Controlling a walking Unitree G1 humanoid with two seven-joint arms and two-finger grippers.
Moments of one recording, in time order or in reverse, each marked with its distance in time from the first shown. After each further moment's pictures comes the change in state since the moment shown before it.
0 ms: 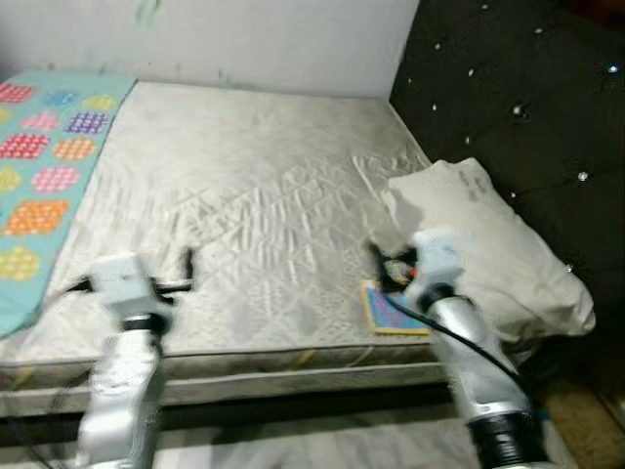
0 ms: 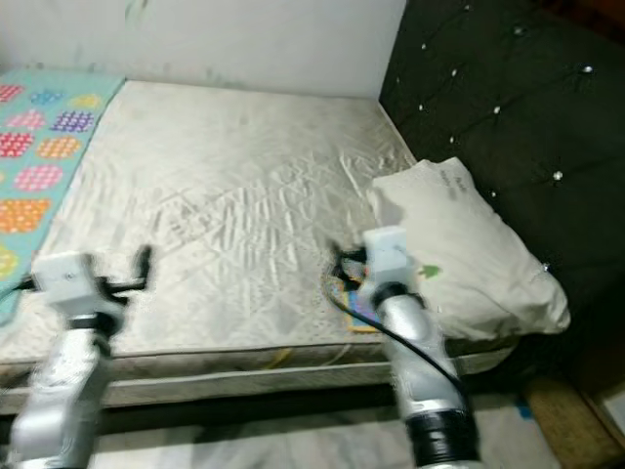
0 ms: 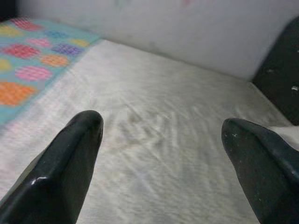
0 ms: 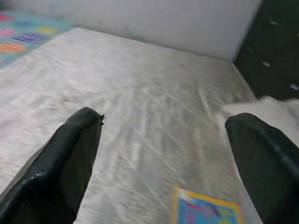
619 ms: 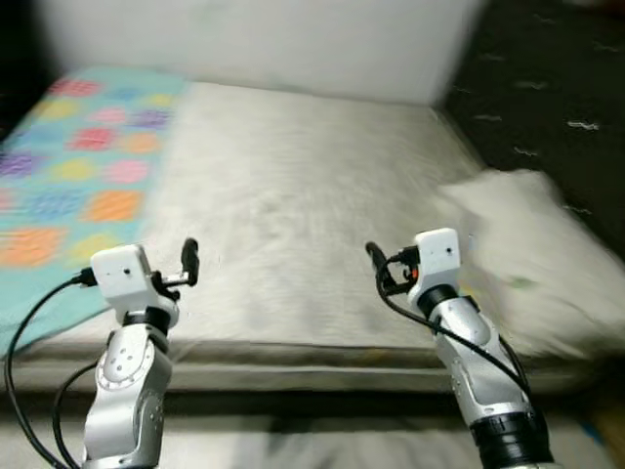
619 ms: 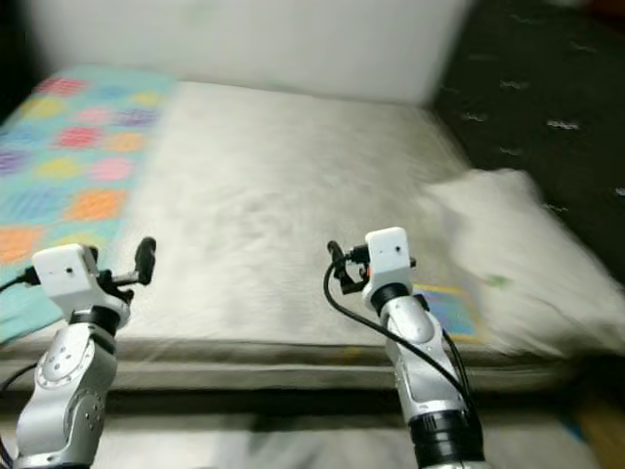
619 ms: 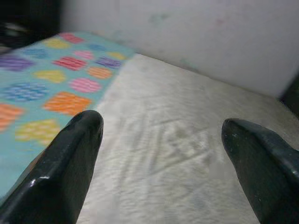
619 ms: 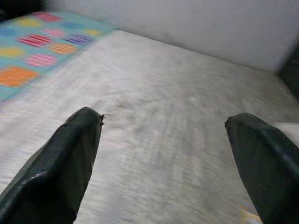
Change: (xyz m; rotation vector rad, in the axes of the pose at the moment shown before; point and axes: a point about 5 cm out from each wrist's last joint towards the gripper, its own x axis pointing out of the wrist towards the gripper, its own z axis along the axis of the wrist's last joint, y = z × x) left arm 0.001 -0.009 0.001 -0.023 -0.012 -0.045; right arm 0.000 -0.006 0.000 -0.019 0.006 -0.011
